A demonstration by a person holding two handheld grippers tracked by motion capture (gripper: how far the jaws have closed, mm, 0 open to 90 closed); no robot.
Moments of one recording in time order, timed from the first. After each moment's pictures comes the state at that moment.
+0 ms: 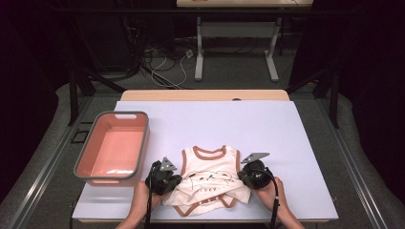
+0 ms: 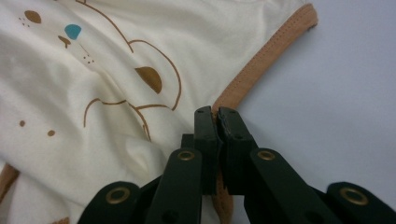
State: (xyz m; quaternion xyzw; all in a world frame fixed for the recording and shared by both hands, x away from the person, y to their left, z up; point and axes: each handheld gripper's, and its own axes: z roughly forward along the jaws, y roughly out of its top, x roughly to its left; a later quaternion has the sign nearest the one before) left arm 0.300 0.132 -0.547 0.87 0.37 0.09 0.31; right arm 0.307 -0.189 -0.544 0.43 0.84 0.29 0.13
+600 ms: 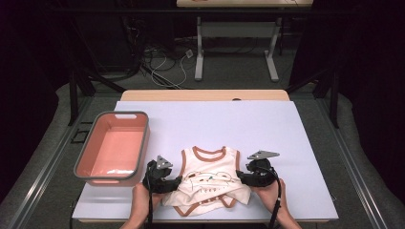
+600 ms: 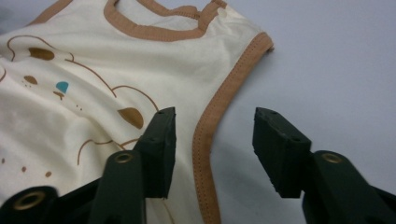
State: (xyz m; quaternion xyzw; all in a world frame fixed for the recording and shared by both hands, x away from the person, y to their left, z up) left arm 0.301 0.137 -0.542 0.83 0.44 0.13 0.32; right arm 0.306 -0.197 -0.538 0.48 0.79 0.35 0.15
